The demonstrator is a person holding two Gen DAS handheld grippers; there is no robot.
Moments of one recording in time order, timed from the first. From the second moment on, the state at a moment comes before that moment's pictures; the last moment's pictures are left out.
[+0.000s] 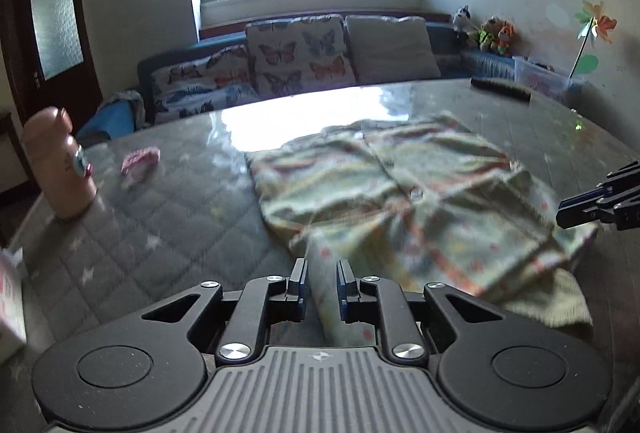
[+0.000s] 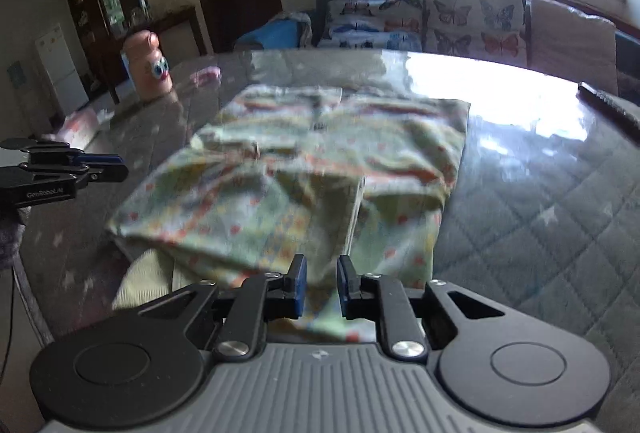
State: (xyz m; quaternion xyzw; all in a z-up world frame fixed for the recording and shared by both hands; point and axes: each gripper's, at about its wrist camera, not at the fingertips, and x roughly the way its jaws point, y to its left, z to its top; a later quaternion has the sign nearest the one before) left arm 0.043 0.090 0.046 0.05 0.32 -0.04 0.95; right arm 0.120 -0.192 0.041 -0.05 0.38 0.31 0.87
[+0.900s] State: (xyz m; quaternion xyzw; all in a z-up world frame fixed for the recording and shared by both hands) left arm 0.091 0.067 0.019 0.09 0.32 -0.03 0.94; right arm 0.169 -0.143 0.020 -0.06 0.34 0.34 0.87
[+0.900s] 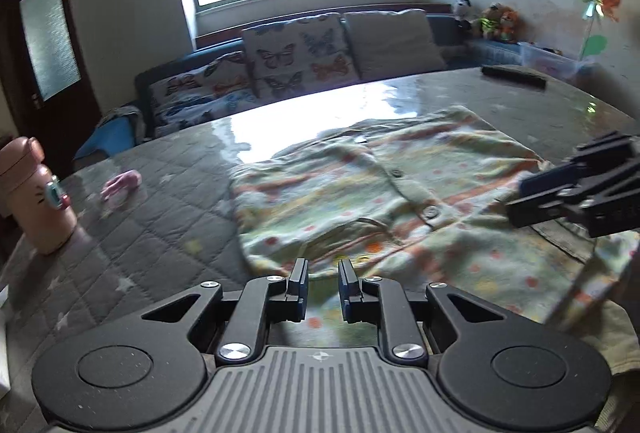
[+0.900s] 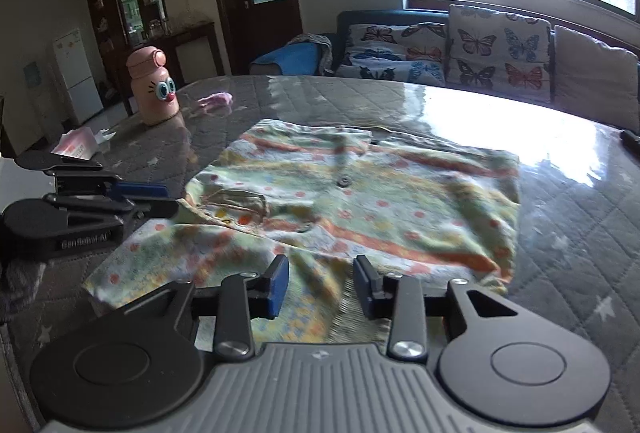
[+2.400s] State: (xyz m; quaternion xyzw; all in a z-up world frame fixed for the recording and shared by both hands) left arm 0.015 0.036 -0.001 0.12 0.29 -0.04 0.95; right arm 0.108 -0.171 0.008 -0.06 0.34 0.36 0.87
